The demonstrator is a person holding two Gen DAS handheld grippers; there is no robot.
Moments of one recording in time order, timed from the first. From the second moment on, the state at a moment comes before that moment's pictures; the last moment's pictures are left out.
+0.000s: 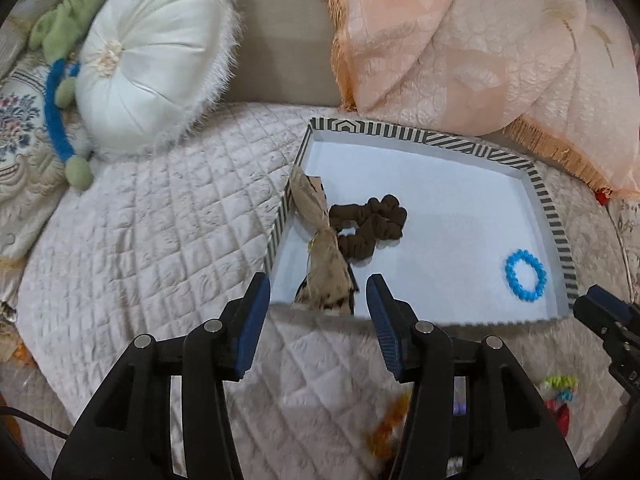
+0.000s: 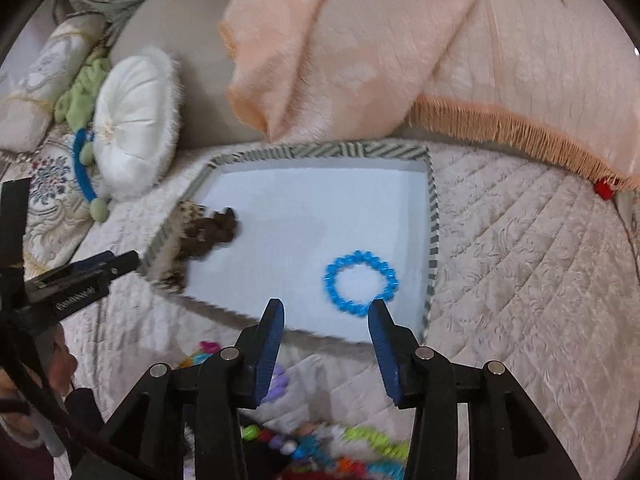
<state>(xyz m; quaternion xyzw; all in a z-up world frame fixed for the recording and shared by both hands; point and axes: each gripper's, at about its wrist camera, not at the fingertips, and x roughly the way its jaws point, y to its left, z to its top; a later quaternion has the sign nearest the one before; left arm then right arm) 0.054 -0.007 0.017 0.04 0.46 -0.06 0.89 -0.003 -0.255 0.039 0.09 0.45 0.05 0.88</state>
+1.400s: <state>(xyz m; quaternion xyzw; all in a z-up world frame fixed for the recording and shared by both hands) -0.089 0.000 0.048 0.05 0.41 -0.07 0.91 -0.111 -0.211 0.080 0.08 0.41 0.05 0.91</state>
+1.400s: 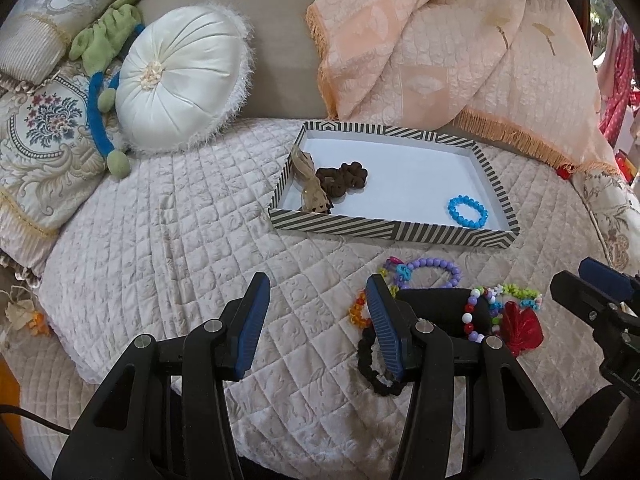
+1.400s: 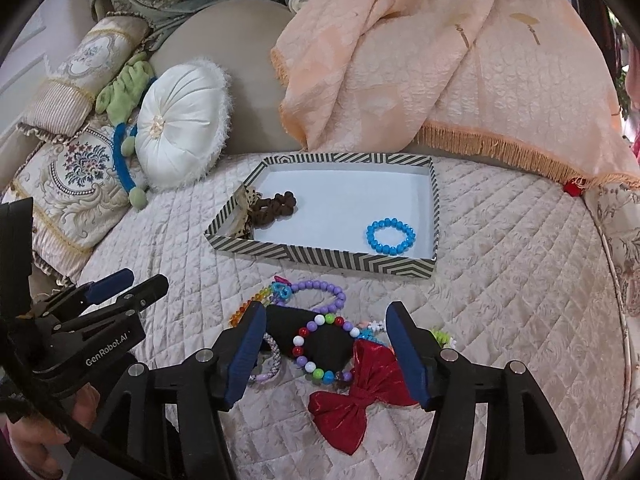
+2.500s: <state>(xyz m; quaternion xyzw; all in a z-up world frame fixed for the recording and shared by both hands) -0.097 0.010 0.006 0.01 0.50 -0.20 0.84 -0.124 -0.221 0.048 0.07 0.44 0.11 0.89</state>
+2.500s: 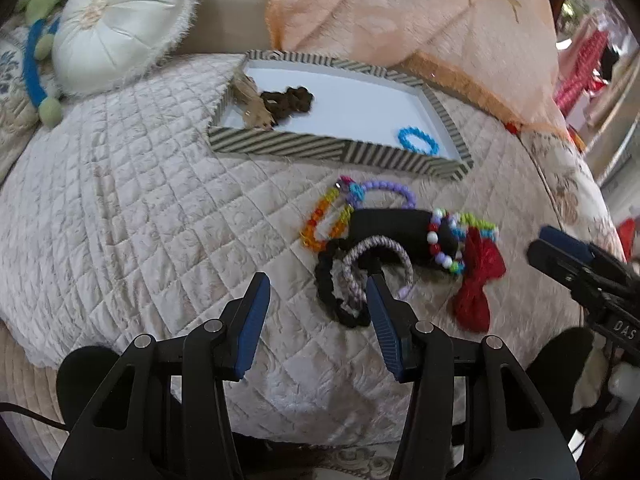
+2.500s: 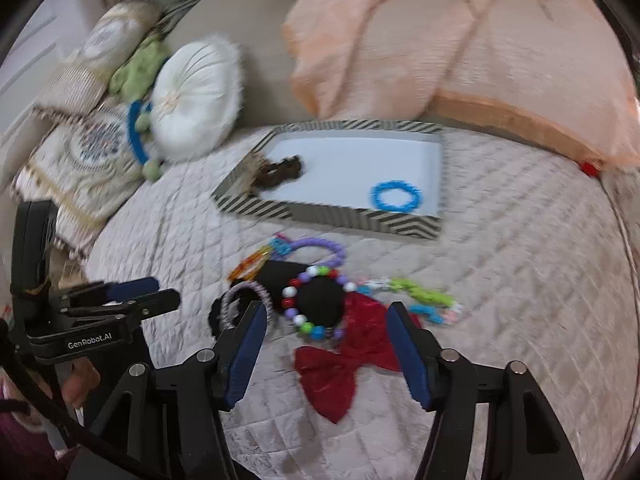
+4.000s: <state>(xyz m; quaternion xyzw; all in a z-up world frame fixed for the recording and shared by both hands) -0.067 0.025 0.001 0.01 0.51 -0.21 0.83 -0.096 -0.239 0.038 0.16 0.44 0.18 0.87</state>
